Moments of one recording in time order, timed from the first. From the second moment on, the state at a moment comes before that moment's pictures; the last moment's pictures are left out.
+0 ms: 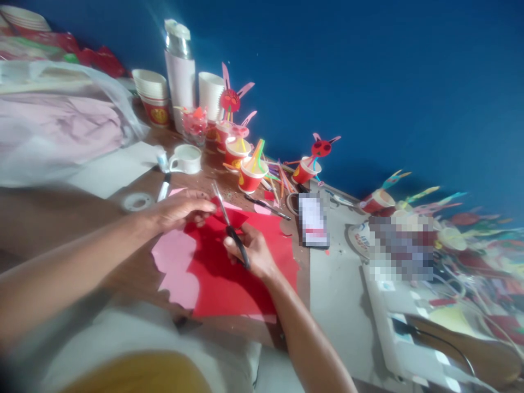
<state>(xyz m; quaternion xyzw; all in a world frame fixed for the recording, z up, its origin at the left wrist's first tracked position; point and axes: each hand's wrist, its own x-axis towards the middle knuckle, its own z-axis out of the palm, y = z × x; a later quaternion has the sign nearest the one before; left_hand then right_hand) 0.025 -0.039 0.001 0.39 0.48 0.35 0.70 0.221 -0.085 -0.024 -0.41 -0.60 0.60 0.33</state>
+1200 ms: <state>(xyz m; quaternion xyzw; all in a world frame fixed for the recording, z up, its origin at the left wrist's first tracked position) 0.019 -0.037 -0.001 0.40 0.47 0.33 0.71 0.222 -0.086 -0.018 -0.42 -0.60 0.61 0.30</state>
